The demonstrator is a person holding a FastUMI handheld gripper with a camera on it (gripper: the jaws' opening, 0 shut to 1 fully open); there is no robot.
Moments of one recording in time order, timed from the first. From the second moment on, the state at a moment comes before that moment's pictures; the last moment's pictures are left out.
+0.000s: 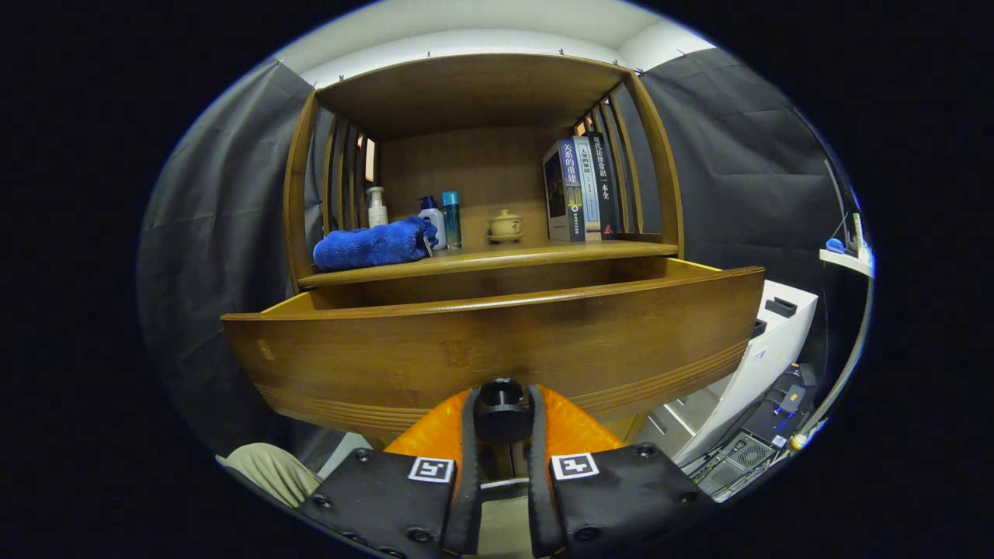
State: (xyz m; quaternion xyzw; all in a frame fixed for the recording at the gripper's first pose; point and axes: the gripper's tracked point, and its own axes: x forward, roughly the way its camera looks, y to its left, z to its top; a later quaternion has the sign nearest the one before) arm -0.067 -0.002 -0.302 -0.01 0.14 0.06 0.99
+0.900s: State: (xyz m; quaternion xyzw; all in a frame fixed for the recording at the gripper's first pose) arm -0.118 -0.012 -0.306 -0.01 0.14 0.06 0.99
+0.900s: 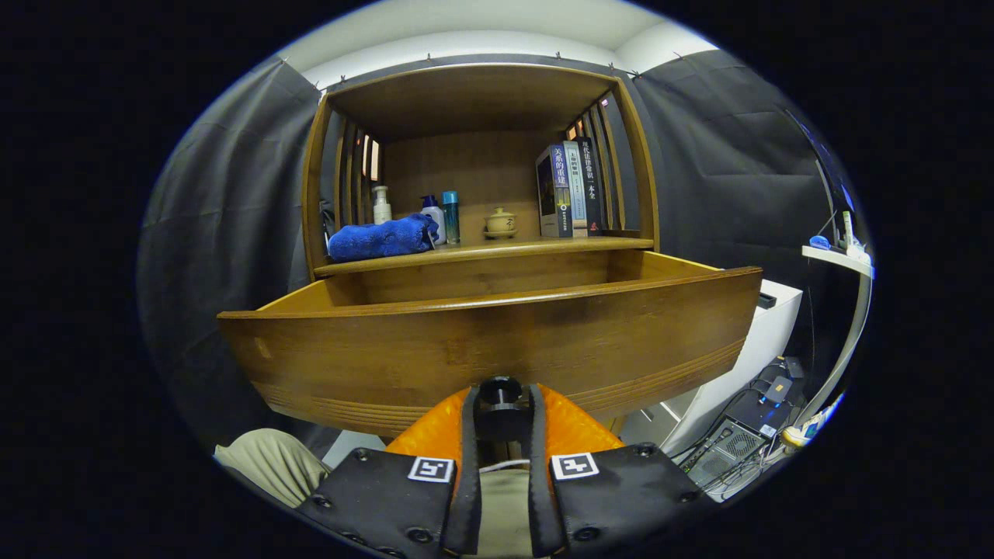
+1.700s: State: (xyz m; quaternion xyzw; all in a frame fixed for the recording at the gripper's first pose) arm -0.123 -0.007 -0.291 -0.01 0.16 0.05 0.99
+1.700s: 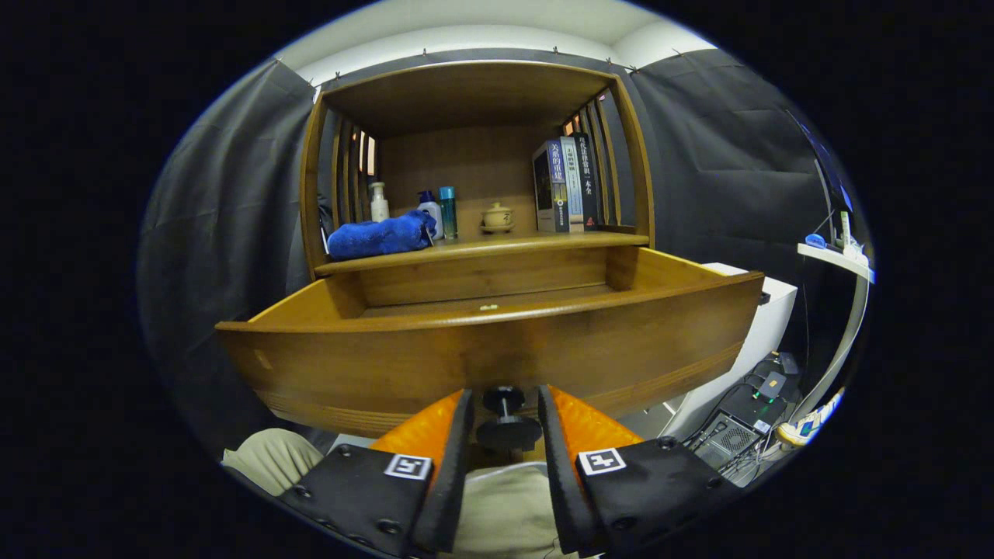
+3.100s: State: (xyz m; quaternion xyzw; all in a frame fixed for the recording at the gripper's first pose) arm 0.026 0.030 -0.191 -0.01 0.23 0.08 0.97
